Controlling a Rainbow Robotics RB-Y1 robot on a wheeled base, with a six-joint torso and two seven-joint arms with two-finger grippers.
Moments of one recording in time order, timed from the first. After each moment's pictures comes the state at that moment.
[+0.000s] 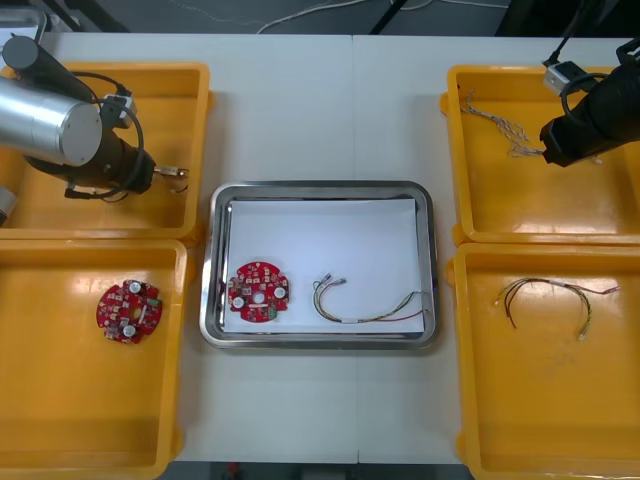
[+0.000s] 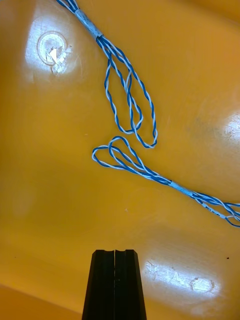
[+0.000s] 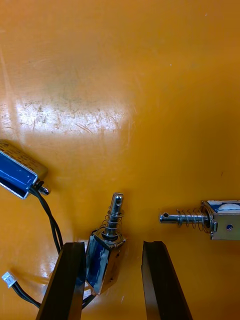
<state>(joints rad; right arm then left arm) -0.93 -0.66 -0.01 -0.98 -0.68 1.49 2.00 -0.69 0.66 -0.21 -1.34 0.55 1.30 -1.40</state>
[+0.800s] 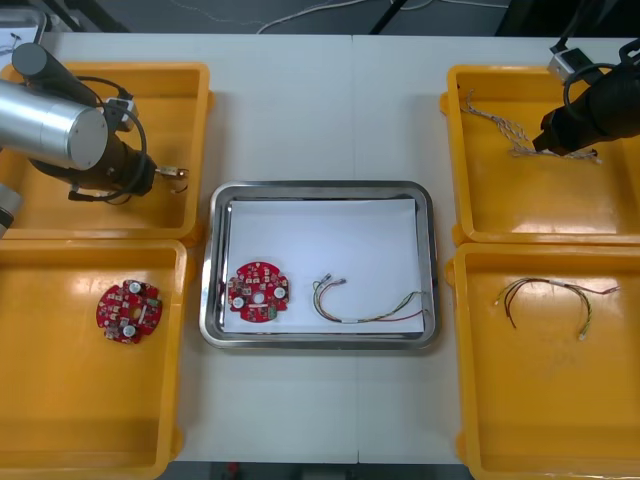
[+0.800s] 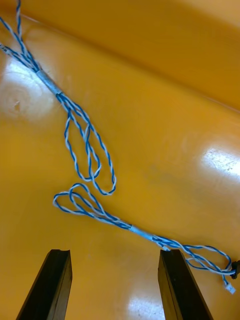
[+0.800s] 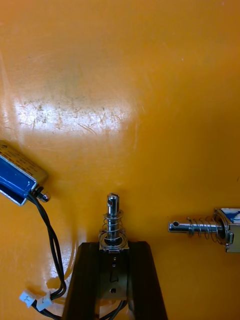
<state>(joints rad) -0.93 -0.66 -0.01 -0.91 -0.68 1.28 2.05 -0.69 0.65 -0.22 -1.31 0.52 1.28 -1.40</state>
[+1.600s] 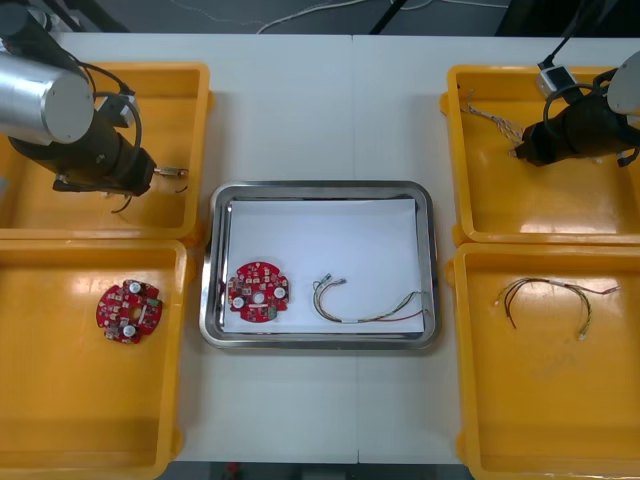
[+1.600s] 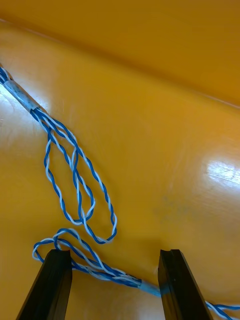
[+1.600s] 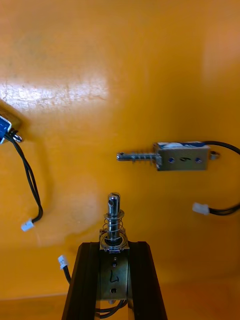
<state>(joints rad) -0.93 -0.64 0.09 -0.76 -0.77 1.03 2.05 -0.70 0.65 -0.14 -1.47 0.60 1.56 -1.40</state>
